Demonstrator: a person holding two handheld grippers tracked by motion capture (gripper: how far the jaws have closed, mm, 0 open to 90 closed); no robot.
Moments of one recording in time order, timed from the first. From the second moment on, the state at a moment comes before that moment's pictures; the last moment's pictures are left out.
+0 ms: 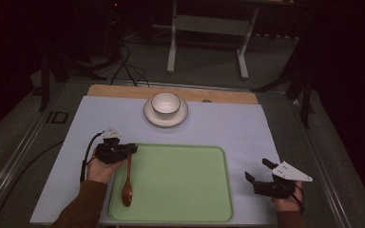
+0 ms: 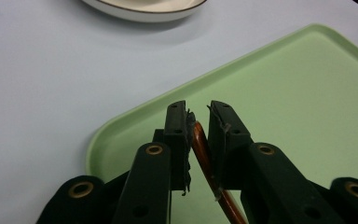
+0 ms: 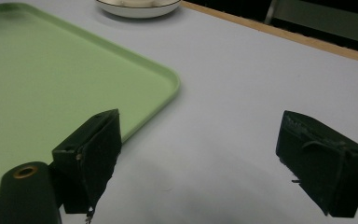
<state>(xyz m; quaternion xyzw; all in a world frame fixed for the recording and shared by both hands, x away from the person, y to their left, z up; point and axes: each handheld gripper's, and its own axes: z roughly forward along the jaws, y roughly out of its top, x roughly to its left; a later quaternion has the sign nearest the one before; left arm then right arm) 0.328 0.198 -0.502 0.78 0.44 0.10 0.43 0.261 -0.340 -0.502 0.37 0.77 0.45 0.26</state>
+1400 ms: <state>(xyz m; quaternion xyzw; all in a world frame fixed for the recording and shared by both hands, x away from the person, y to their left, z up) 0.304 0.238 -0.479 0.71 0.49 0.26 0.44 0.260 -0.341 -0.501 0.37 0.77 0.46 0.26</state>
